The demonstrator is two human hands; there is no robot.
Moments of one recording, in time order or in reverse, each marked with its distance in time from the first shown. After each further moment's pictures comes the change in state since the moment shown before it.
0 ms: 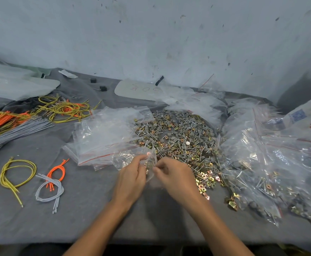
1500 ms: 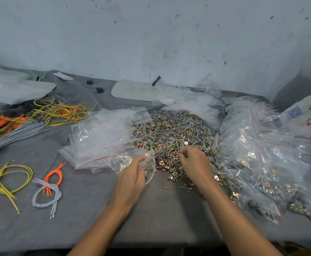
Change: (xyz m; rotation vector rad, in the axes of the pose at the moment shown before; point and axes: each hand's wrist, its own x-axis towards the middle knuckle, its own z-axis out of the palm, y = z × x) left_hand -0.003 0.006 -0.003 0.008 0.009 0.062; right_hand 0.044 0.065 -0.012 -0.082 0.119 0.218
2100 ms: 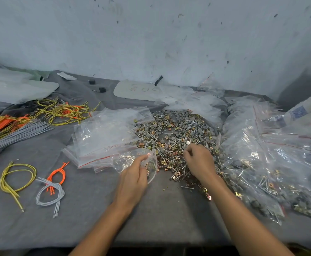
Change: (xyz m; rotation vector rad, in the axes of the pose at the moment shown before) left_hand 0.000 -0.002 0.002 0.022 -0.010 0.001; right_hand 0.013 0.012 0.002 -0.022 0.021 -0.059
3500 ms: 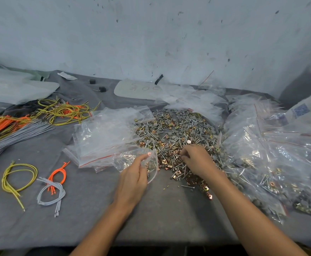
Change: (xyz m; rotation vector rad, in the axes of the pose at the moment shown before) left_hand -0.001 0.007 -0.005 0.007 0.012 0.003; right_hand 0.012 0.004 -0.002 -0.132 -0.272 -0.083
